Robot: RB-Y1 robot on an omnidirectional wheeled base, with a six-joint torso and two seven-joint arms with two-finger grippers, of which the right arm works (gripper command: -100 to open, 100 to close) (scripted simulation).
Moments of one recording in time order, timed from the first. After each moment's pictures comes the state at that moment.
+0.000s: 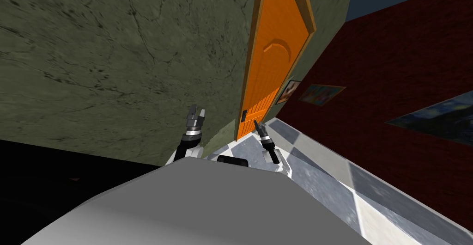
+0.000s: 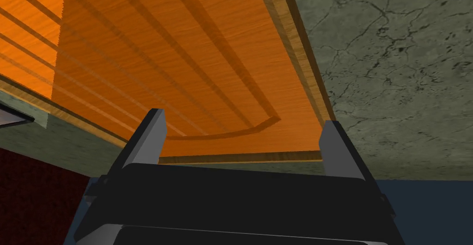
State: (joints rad) arm 0.21 -0.26 0.10 -1.70 0.33 -0.53 0.42
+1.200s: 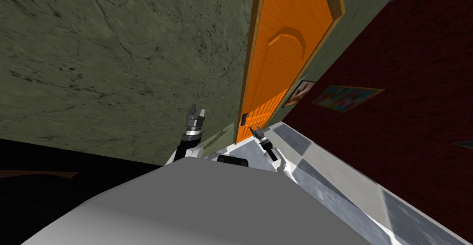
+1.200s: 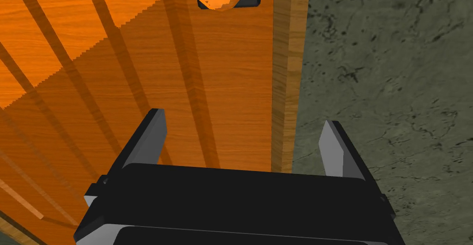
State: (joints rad) arm 0.09 -0.37 0.15 -1.40 0.50 -0.58 0.62
